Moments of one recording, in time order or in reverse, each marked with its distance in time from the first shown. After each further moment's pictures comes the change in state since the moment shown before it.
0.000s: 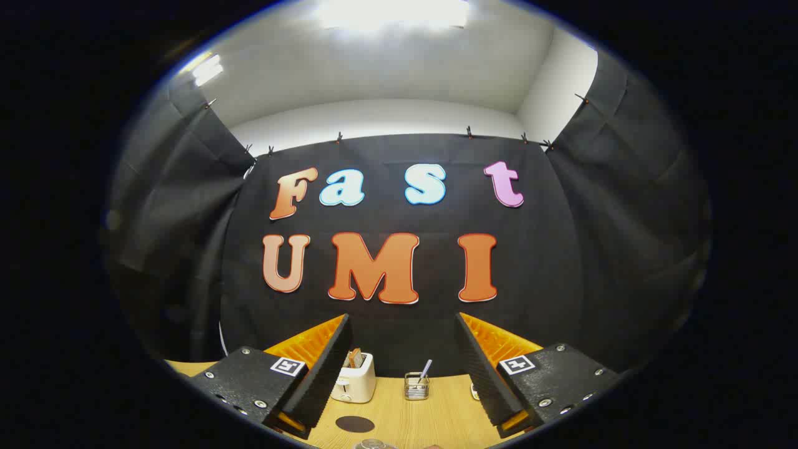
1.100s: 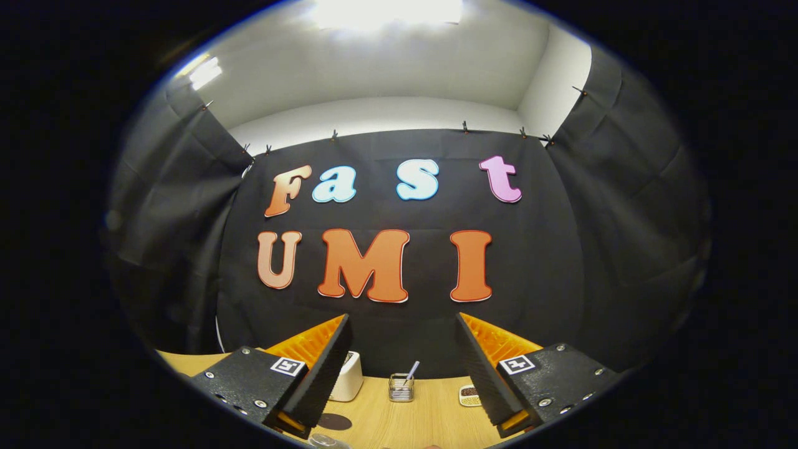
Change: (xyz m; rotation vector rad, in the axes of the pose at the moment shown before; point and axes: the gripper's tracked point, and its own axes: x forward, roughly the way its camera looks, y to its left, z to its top) arm 0.015 -0.054 0.012 0.003 -0.024 0.021
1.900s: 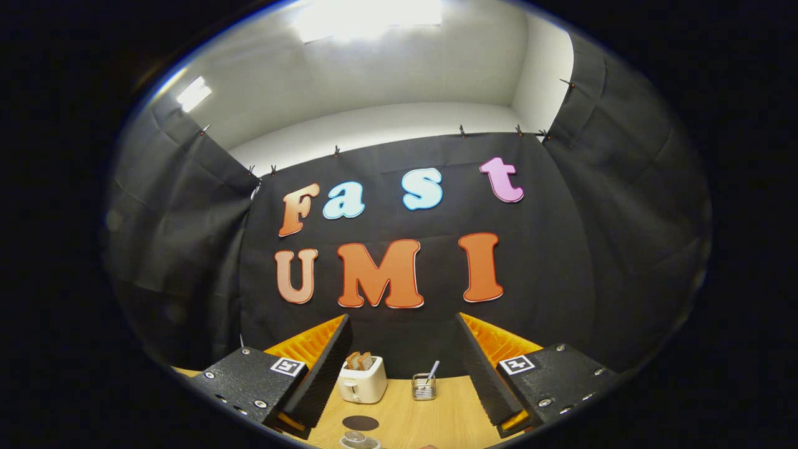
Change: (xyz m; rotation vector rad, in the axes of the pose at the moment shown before) arm -0.036 0.017 0.010 0.094 0.007 0.066
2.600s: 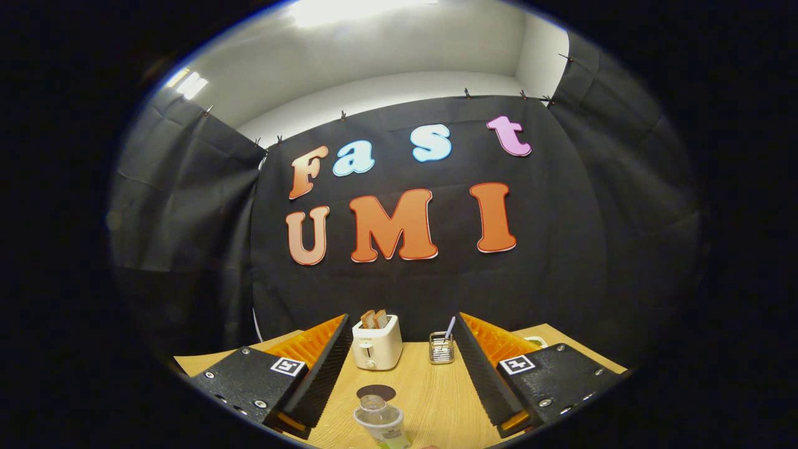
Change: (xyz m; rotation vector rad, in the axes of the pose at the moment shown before) arm -0.026 0.025 -0.112 0.028 0.183 0.033
